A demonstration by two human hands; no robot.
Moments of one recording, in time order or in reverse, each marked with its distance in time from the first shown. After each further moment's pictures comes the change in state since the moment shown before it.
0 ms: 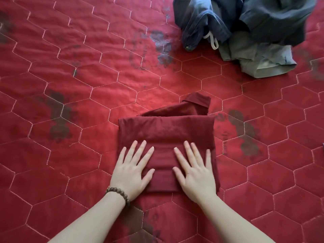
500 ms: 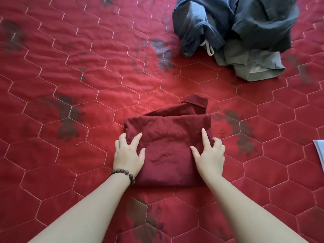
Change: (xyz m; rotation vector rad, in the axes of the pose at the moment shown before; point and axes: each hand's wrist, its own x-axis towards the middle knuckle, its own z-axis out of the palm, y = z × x) left_hand 0.030 -0.003 -0.041 -0.342 0.025 -0.497; right_hand 0.033 0.009 -0.043 0.294 0.016 0.584
